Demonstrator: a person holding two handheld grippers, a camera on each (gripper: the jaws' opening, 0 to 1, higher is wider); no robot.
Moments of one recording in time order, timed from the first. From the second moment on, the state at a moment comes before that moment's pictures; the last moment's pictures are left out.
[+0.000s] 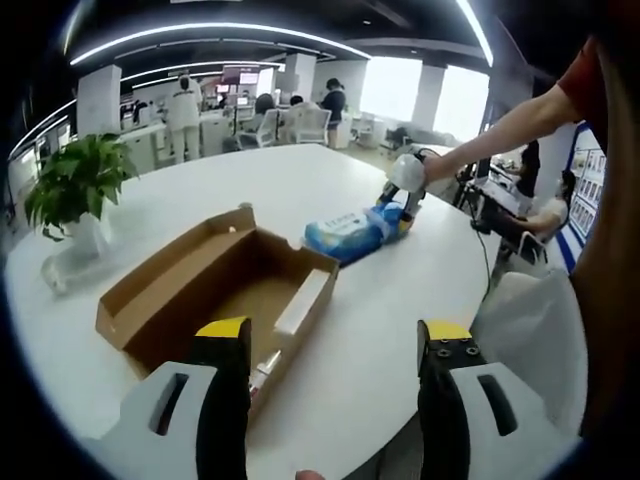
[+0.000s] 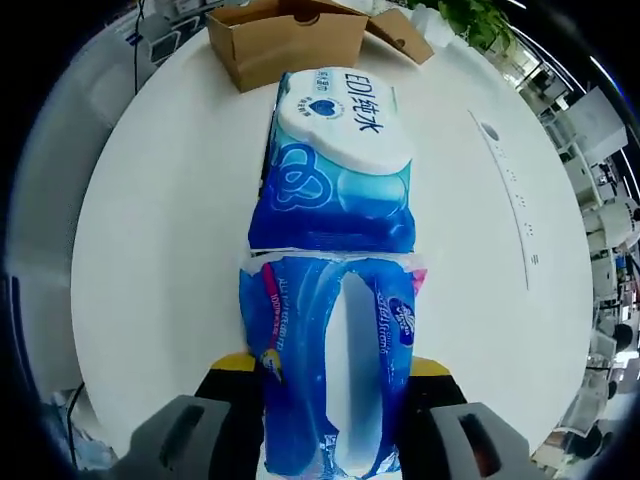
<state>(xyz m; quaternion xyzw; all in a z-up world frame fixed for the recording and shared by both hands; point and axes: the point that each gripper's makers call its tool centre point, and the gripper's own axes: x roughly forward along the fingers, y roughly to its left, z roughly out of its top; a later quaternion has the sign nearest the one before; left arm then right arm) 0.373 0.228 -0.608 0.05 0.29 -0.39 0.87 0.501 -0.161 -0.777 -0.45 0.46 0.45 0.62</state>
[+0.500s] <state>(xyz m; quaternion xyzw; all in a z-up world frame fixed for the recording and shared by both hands) 0.375 0.228 -0.606 0.04 0.29 -0.40 0.87 0.502 -0.162 -0.770 -0.45 0.45 0.45 0.62</state>
